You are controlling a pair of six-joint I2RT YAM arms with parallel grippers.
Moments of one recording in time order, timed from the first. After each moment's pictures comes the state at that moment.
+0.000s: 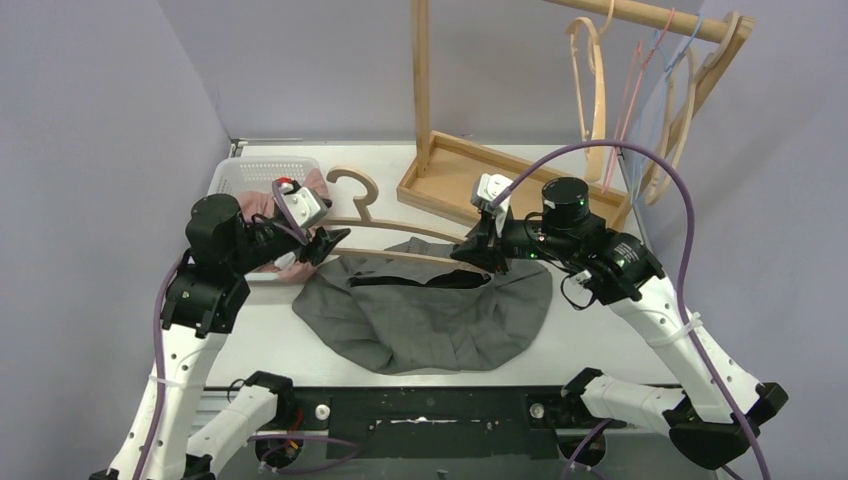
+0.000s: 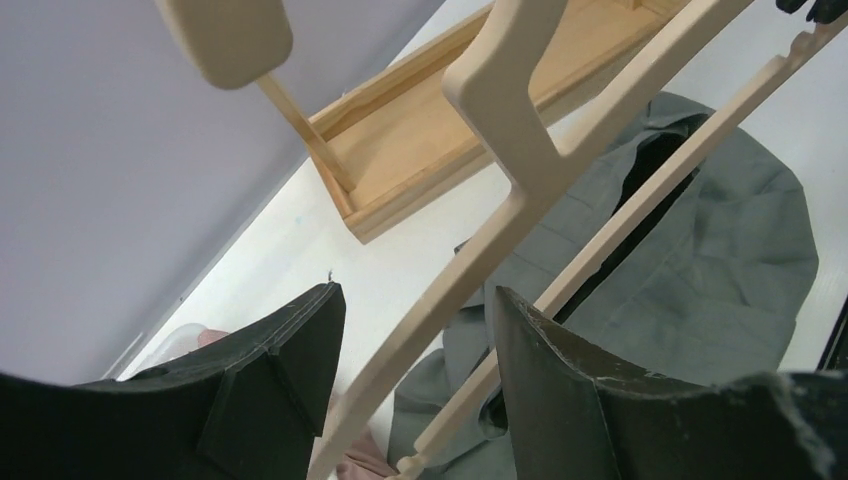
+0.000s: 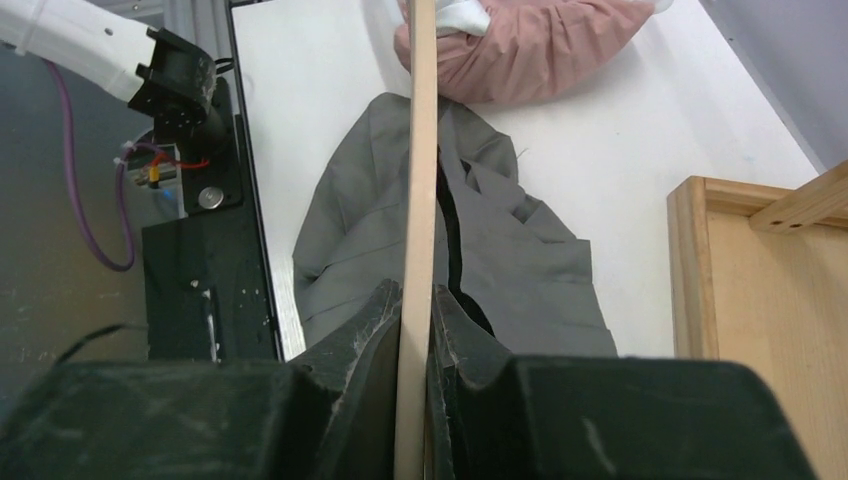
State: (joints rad) left arm -0.26 0.84 1.15 -0.49 0.60 0.37; right arm 0.67 1.07 1.34 -0.65 -0.60 -0.23
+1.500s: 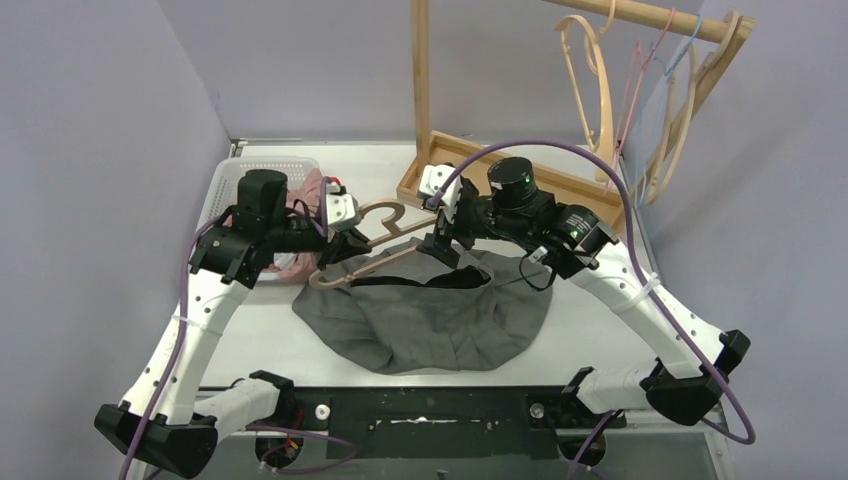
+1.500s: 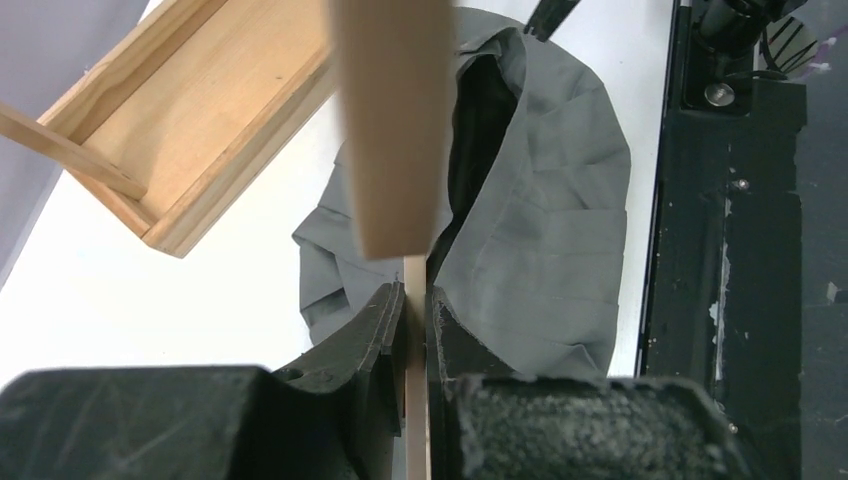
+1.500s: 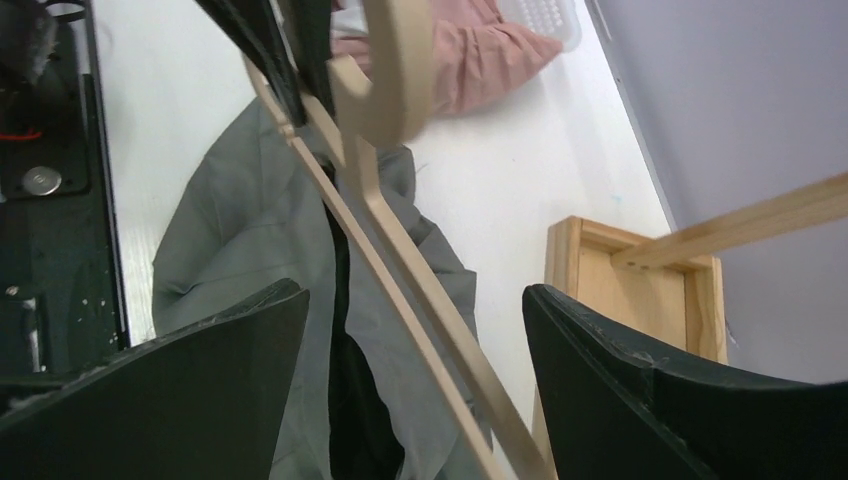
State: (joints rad) left arm -0.33 1.08 1.27 -0.80 0.86 0.58; right arm 0.82 1.30 1.53 -0.65 -0.31 -0.44
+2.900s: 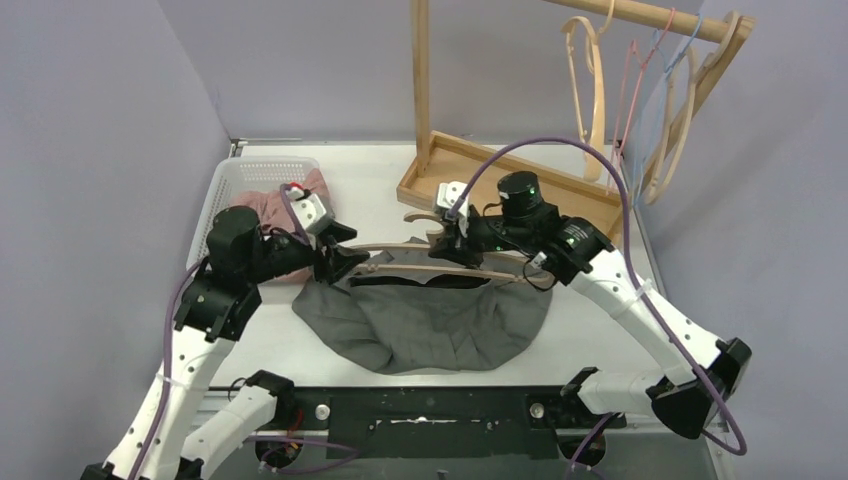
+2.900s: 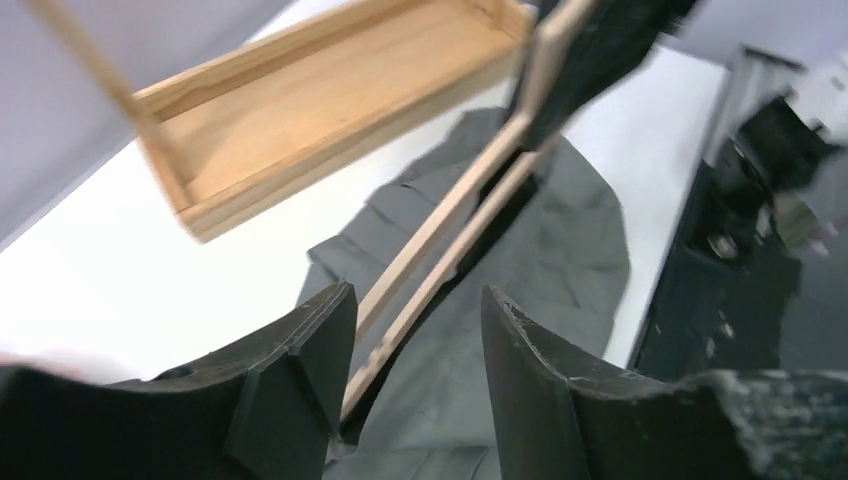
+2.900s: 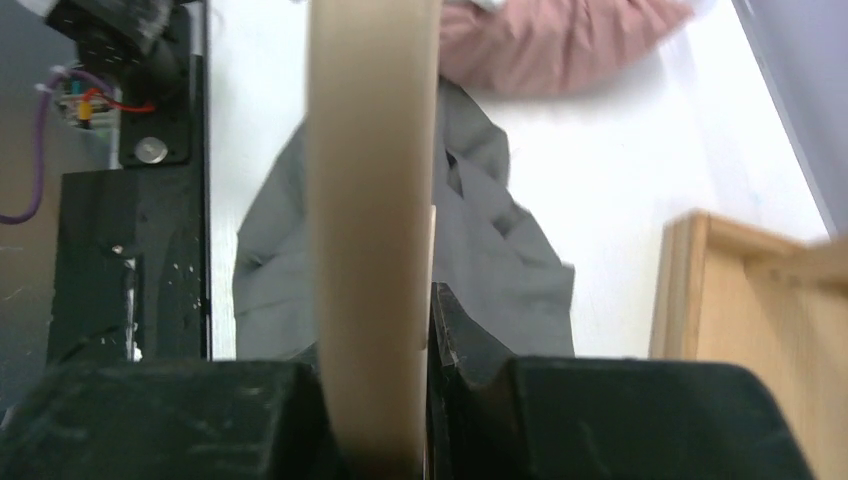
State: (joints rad) left arm -0.35 0.86 1.08 -0.50 0.74 0.19; right arm 0.73 1.29 1.35 -0.56 -0.67 -0.44
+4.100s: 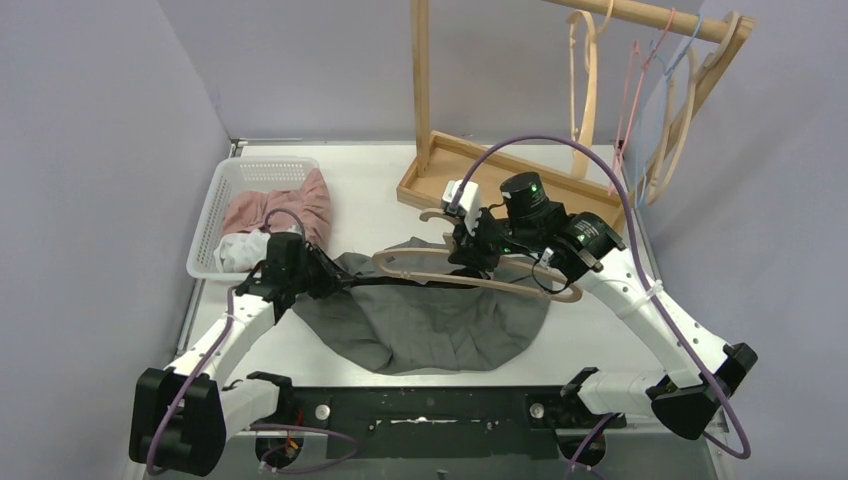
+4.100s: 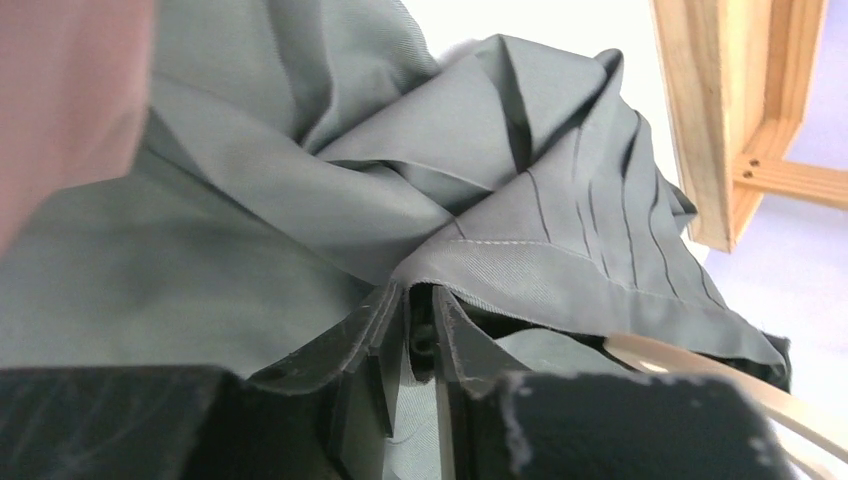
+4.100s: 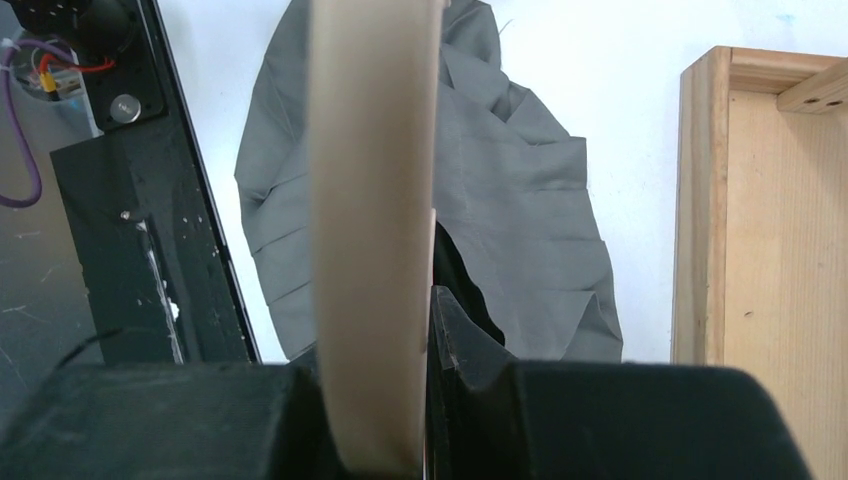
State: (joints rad) left arm -0.21 1.09 0.57 -0.28 0.24 -0.89; right arm 0.69 1.23 1.39 -0.82 -0.45 -0.33
